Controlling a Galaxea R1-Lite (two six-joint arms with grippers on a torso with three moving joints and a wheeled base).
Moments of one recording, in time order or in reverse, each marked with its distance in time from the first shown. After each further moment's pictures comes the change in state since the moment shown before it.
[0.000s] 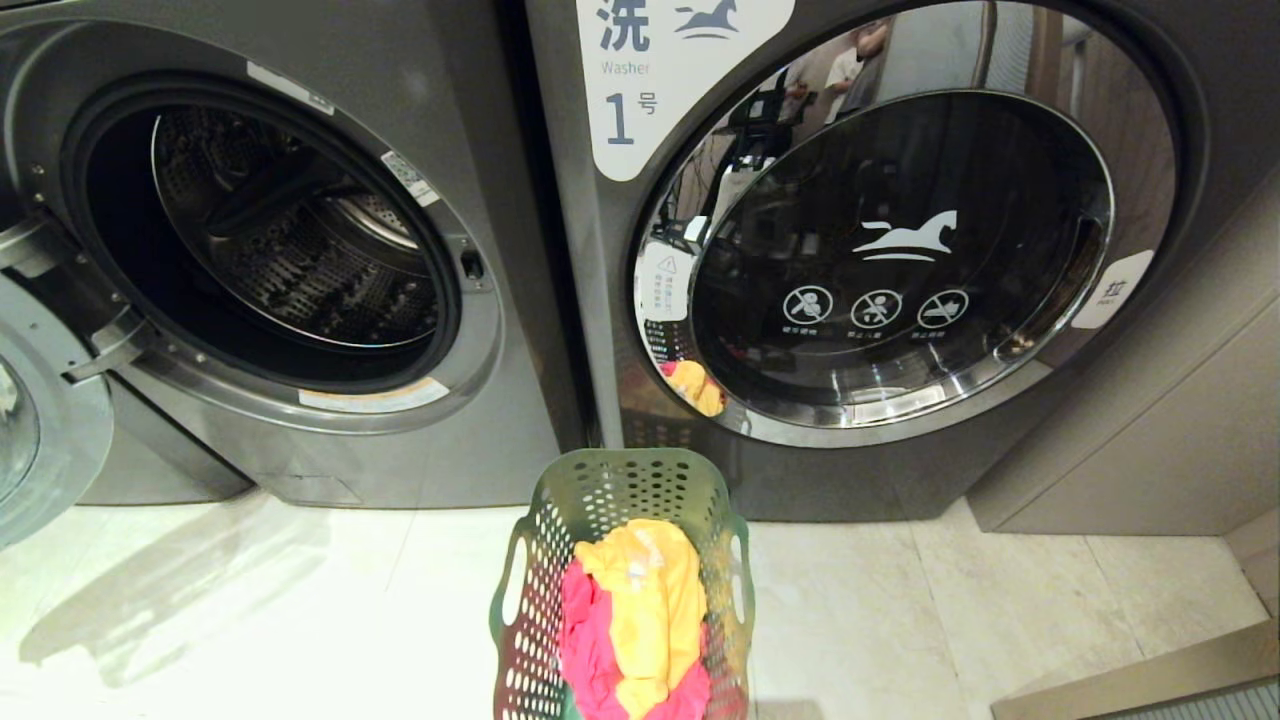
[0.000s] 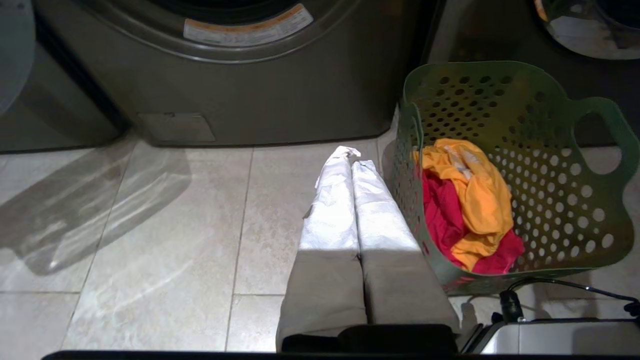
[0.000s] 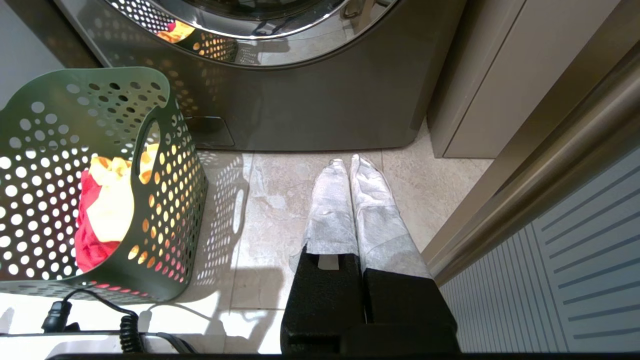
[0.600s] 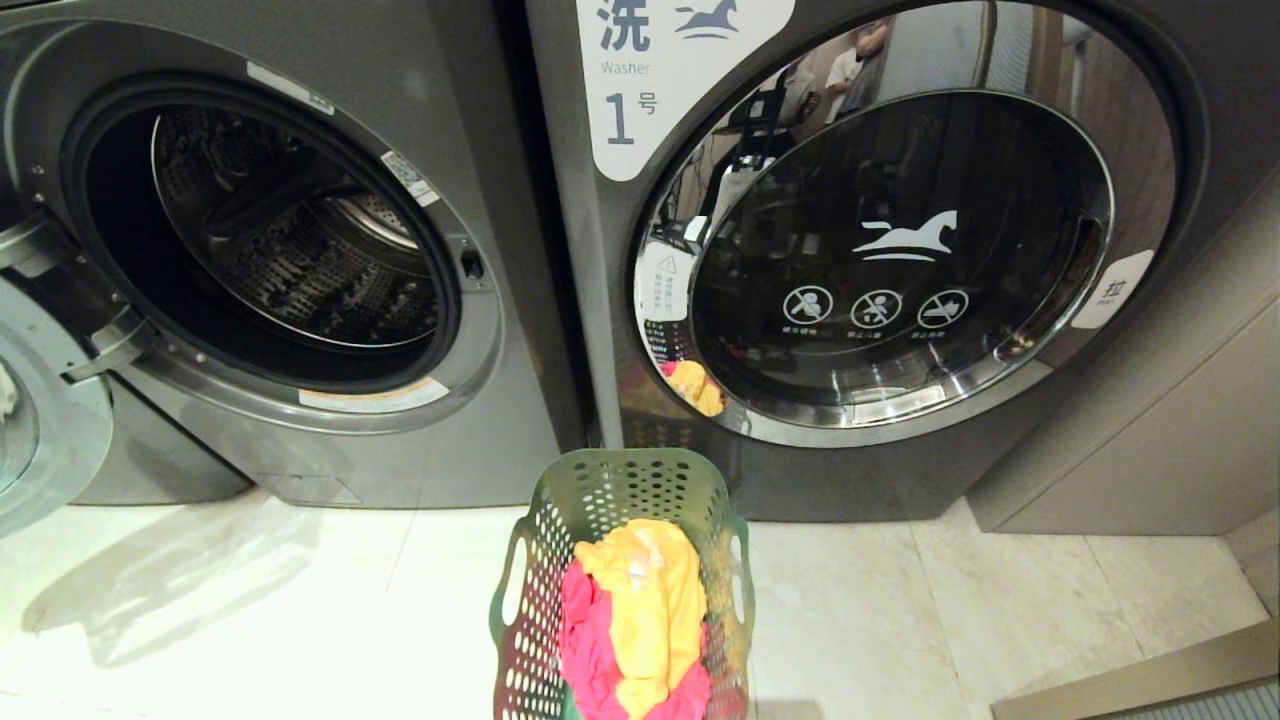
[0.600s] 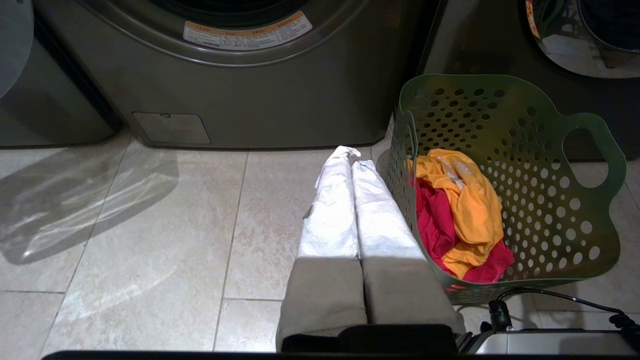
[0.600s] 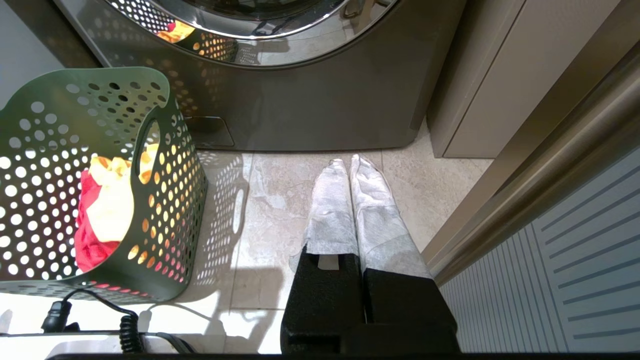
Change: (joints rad) left arm 0.000 -0.044 0.000 0.017 0.007 -0.043; right arm 0.000 0.000 0.000 0.000 0.000 0.000
